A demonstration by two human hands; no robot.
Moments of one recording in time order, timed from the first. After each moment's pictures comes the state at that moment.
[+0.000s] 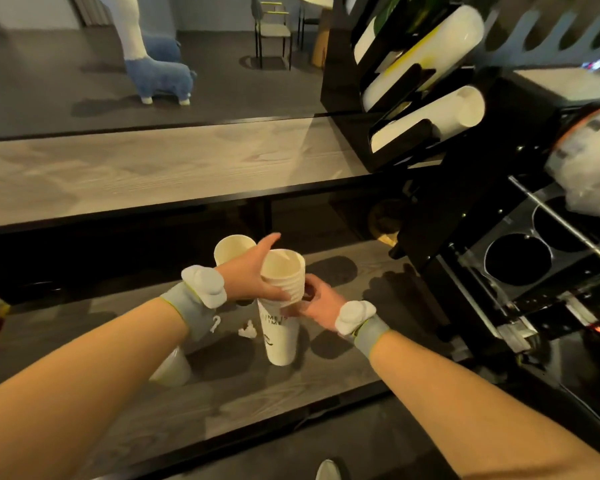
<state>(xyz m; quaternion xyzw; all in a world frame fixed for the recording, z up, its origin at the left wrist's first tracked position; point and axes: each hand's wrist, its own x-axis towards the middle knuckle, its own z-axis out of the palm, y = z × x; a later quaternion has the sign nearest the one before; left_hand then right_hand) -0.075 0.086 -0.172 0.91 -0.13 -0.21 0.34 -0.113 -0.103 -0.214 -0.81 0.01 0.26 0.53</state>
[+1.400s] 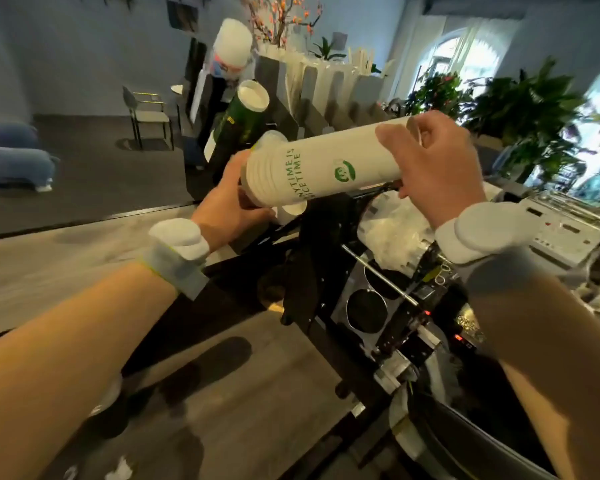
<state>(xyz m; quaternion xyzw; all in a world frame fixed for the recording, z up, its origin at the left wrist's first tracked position) 0.025 -0.106 0.021 0.77 -0.32 0.04 0.55 -0.134 -0.300 0.138 -0.85 0.14 -0.37 0.35</state>
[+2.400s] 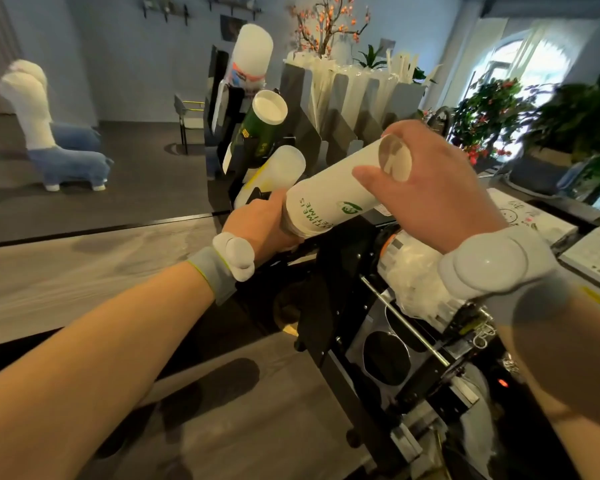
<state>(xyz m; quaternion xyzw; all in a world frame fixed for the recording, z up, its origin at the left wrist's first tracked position) 0.069 -0.176 0.022 0.96 -0.18 0.09 0.18 -0.074 -0.335 0.134 -0.94 0.02 -0.28 0.19</state>
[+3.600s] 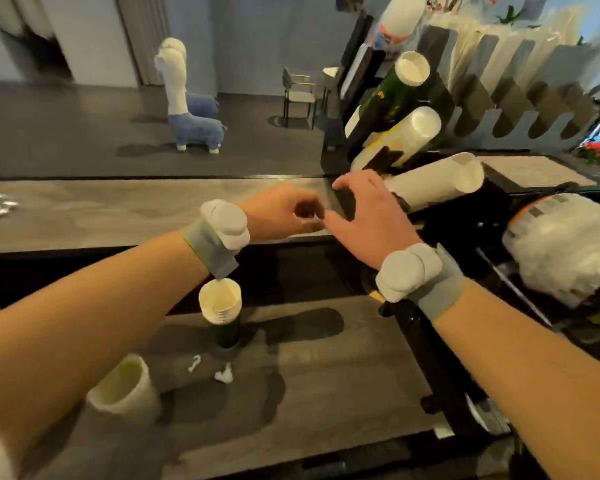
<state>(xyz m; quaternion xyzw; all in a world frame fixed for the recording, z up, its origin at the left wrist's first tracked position) -0.018 0.001 0.002 0.93 -0.26 -0.01 0.27 -0.069 -0.176 0.021 -0.94 -0.17 -0.17 0.25</state>
